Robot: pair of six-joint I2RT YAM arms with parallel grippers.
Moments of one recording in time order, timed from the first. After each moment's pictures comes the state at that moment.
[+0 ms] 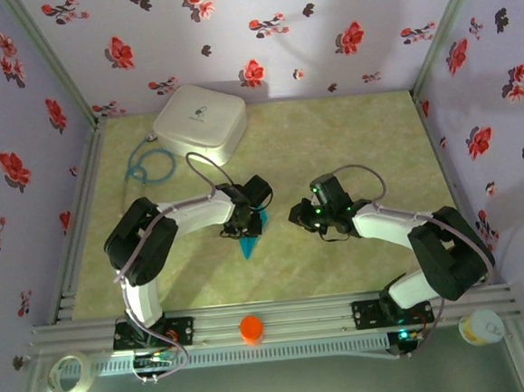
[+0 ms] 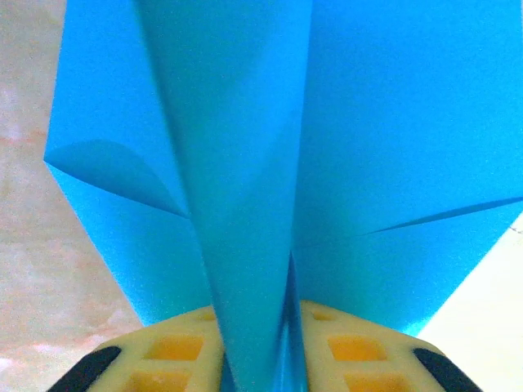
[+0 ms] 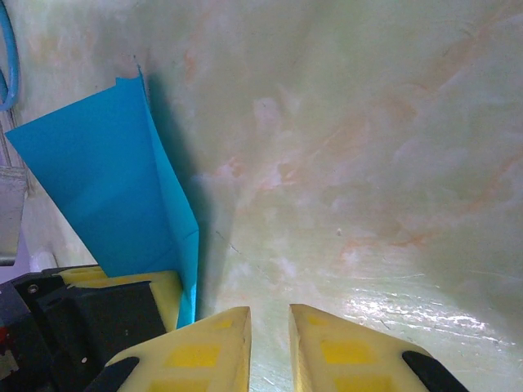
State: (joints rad) left arm -0.85 1.87 1.19 -0.72 -0.08 -0.72; right arm 0.56 1.44 0.61 -0.03 -0.35 0.98
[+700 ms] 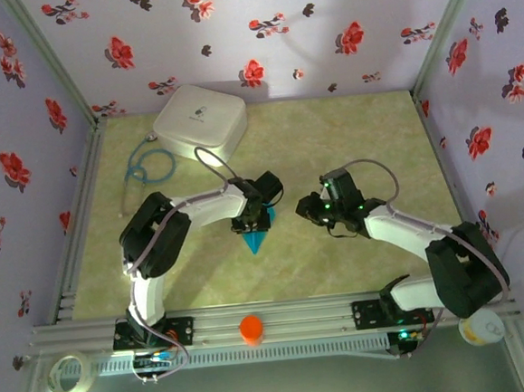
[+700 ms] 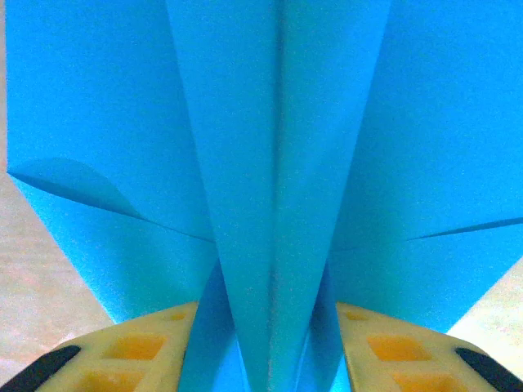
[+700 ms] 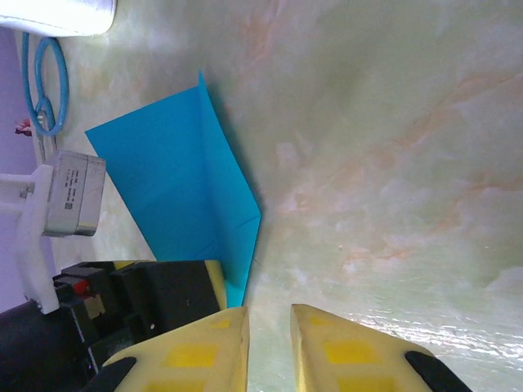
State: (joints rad) left arm -0.88 1.98 1.34 -0.80 -0.13 -0.86; right arm 0.49 1.31 0.60 -0.09 -0.36 0.93
